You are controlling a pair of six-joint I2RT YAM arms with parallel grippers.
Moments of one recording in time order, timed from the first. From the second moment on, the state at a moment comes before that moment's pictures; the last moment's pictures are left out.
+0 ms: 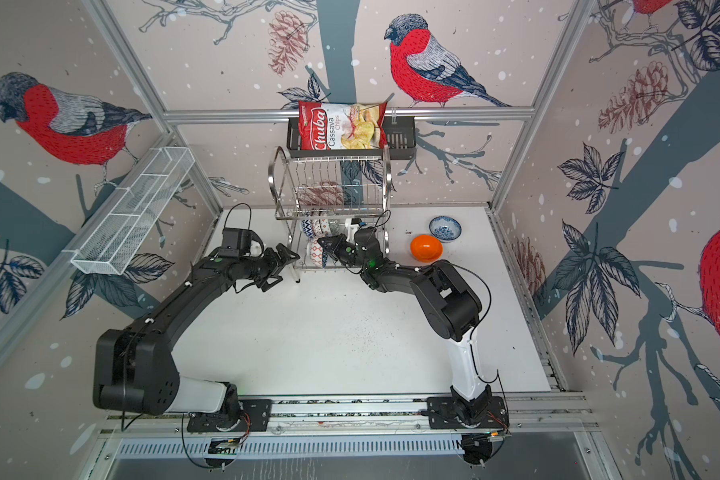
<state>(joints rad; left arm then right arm) -0.12 1.42 1.02 -0.49 0.51 -0.84 0.71 2.07 1.25 0.72 -0.40 1.23</state>
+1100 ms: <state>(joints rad) -0.06 1.33 0.86 -0.34 0.62 -0.92 0.72 2.29 1.45 0.86 -0.46 1.41</state>
